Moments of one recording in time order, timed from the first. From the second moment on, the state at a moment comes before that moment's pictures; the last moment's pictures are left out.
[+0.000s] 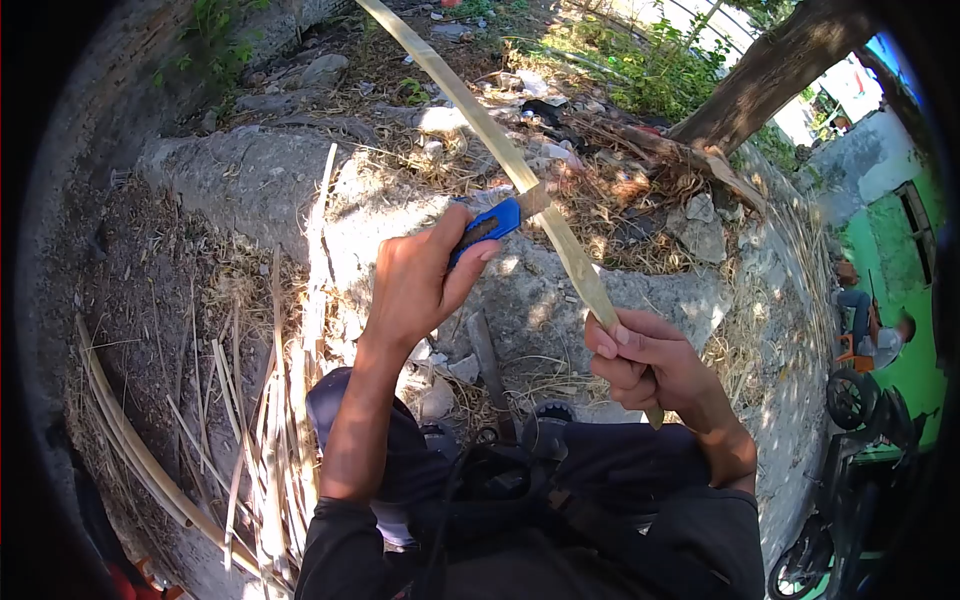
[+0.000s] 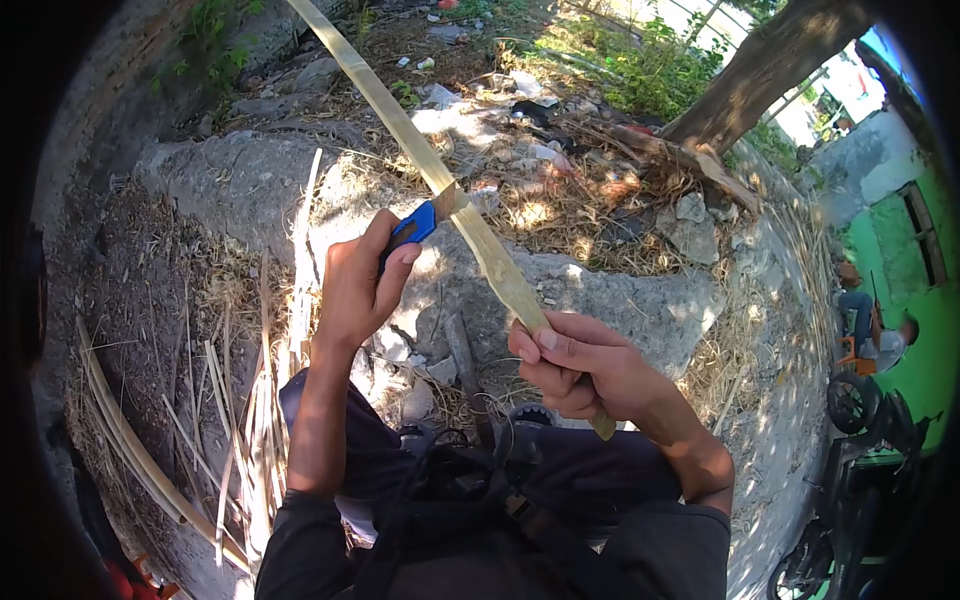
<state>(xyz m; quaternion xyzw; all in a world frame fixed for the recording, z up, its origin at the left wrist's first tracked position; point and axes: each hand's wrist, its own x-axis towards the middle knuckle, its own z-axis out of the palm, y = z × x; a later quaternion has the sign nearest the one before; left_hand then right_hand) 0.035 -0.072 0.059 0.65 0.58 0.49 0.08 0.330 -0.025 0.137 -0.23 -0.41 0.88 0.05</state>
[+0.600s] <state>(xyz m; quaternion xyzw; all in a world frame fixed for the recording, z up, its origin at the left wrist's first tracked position) 0.053 -0.075 0.057 0.74 0.48 0.47 0.03 0.316 -0.036 0.142 -0.32 -0.76 0.56 0.11</state>
